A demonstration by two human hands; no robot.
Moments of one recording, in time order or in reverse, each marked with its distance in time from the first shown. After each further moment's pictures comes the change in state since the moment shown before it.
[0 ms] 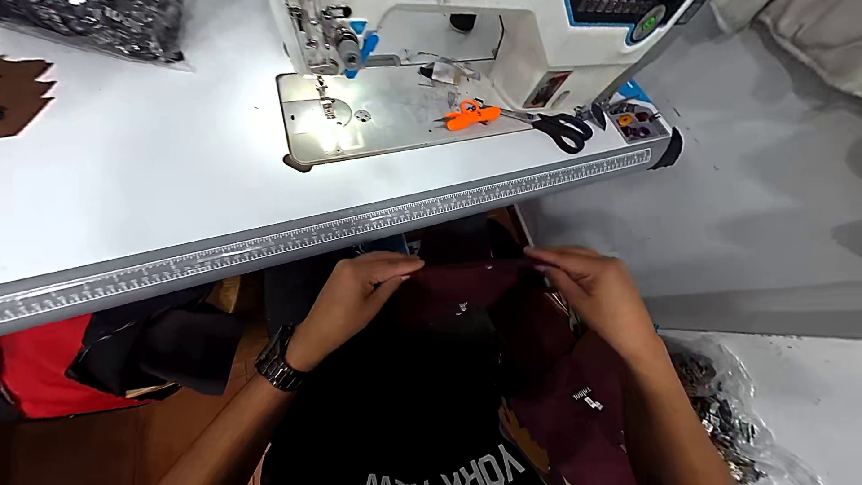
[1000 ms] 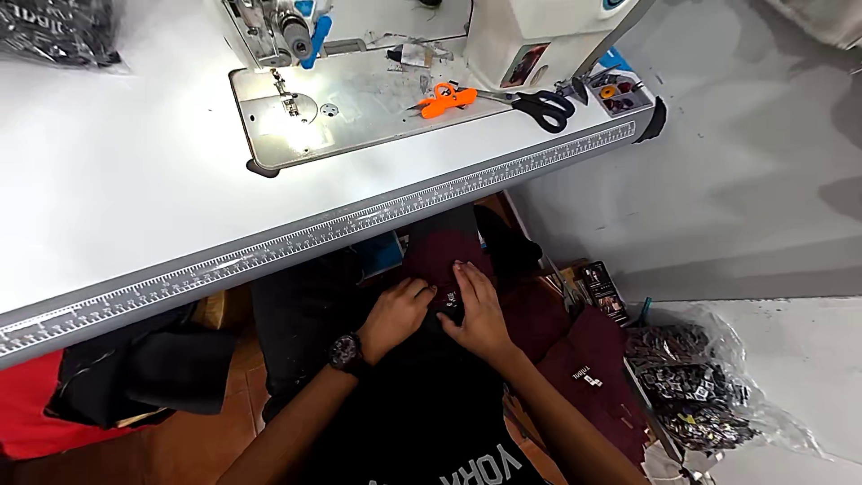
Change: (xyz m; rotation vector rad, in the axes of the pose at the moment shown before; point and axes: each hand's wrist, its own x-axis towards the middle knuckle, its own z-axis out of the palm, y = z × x) left_hand -0.024 -0.059 0.123 0.339 -0.166 0.131; right_hand -0.048 -0.018 0.187 -0.003 0.138 0.105
